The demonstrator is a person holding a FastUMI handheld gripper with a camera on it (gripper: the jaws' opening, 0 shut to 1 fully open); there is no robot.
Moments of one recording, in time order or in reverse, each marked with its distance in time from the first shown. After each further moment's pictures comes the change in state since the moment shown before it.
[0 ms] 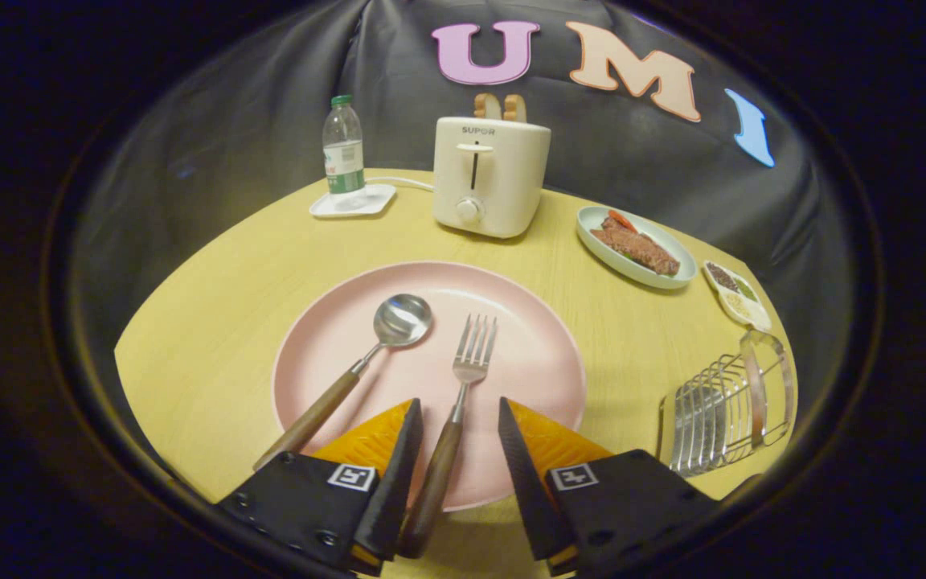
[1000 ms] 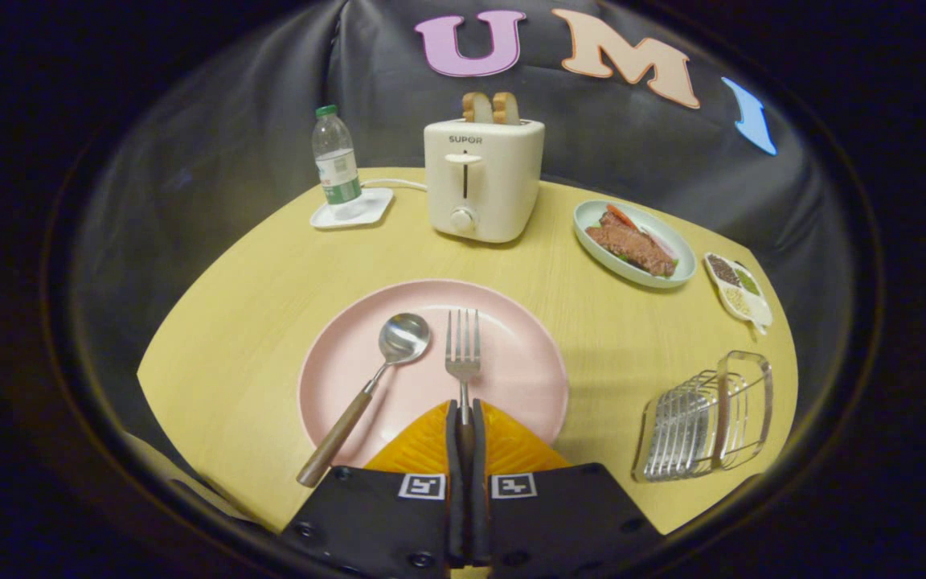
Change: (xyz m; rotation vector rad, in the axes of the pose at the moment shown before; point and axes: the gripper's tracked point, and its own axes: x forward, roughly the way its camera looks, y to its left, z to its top) arm -0.027 -0.015 0.030 0.035 0.078 0.038
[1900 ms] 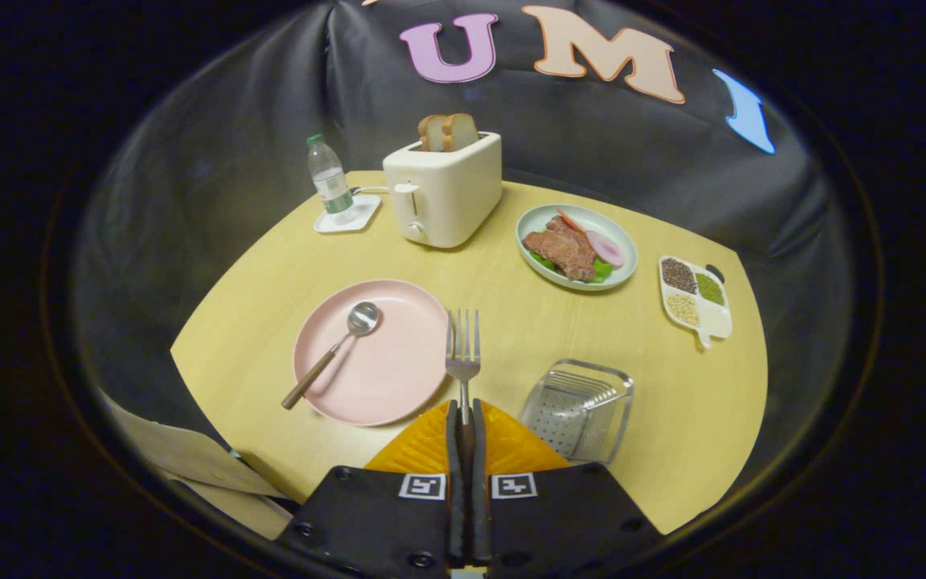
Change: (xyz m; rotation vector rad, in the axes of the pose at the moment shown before) arm -0.082 -0.111 0.012 -0.041 0.077 0.064
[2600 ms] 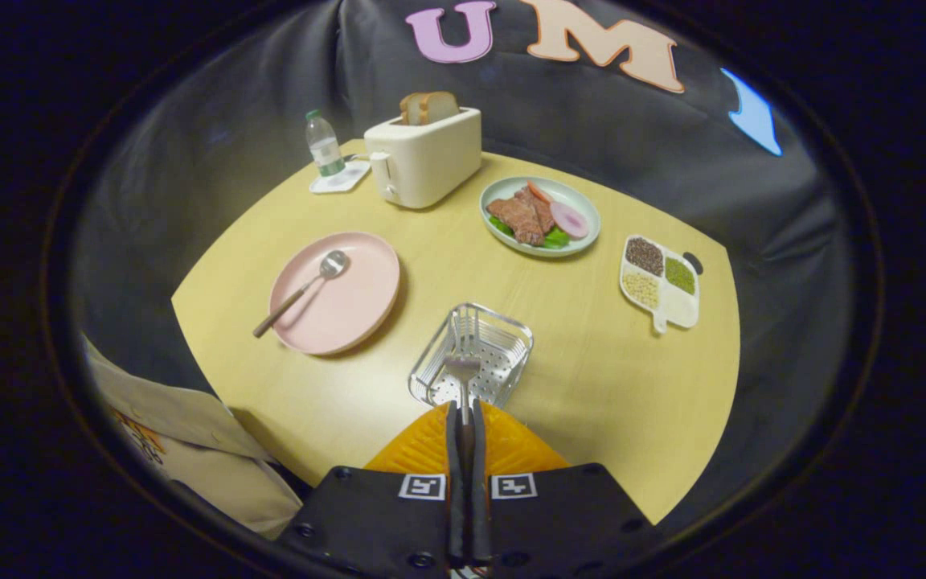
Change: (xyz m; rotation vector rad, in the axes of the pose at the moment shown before) arm -0.031 -0.075 -0.040 -0.099 0.146 0.032
